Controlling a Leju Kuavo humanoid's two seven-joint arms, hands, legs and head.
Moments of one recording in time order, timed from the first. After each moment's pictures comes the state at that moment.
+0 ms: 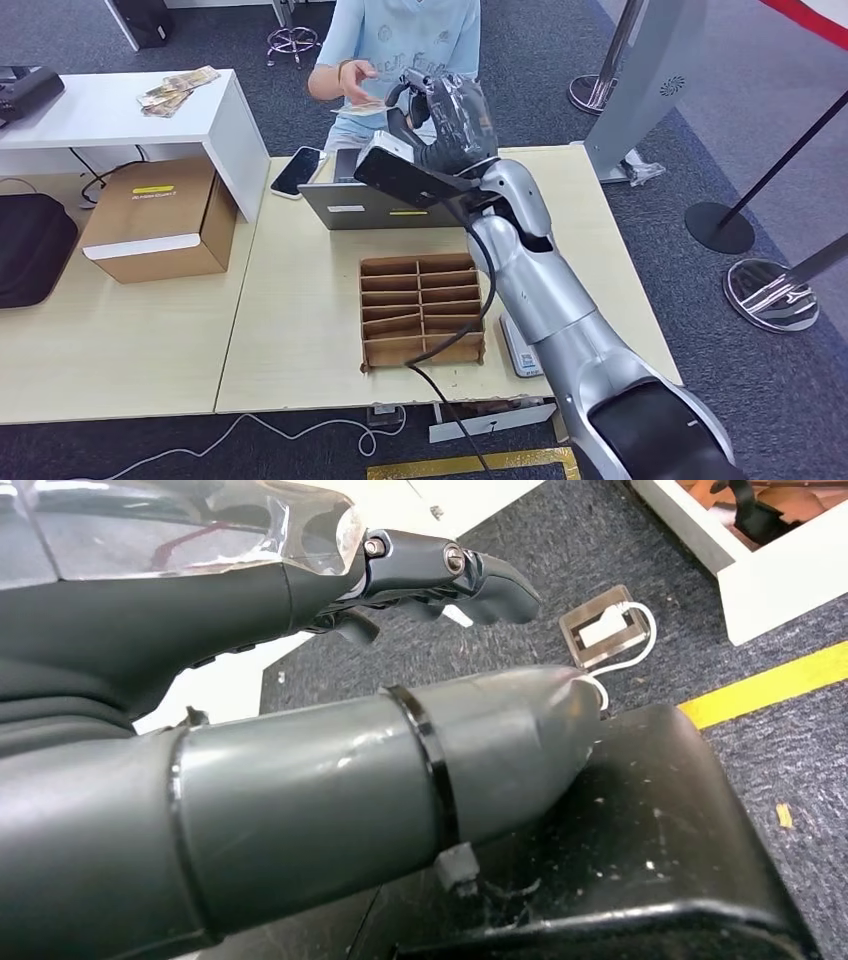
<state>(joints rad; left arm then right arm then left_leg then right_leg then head) -0.11 -0.19 -0.46 -0.16 -1.49 0.49 0.01 -0.89 0.20 0.39 -1.01 0.84 -0.20 -0.14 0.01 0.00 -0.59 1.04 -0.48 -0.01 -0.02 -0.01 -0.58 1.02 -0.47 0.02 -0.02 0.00</state>
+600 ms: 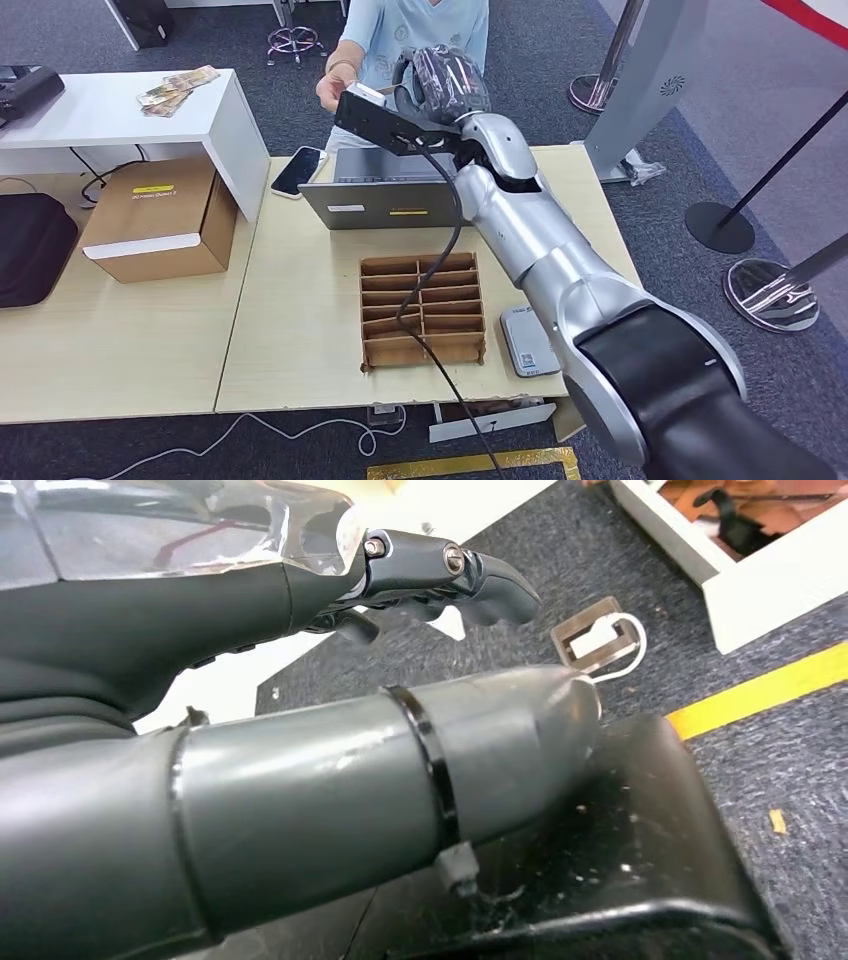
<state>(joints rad) -0.11 -0.19 -0.50 -0.16 -1.49 0.49 0.00 -1.17 0.26 0.37 -0.52 0.99 -0.21 0.01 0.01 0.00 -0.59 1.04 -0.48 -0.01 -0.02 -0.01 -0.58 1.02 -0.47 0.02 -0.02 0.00</state>
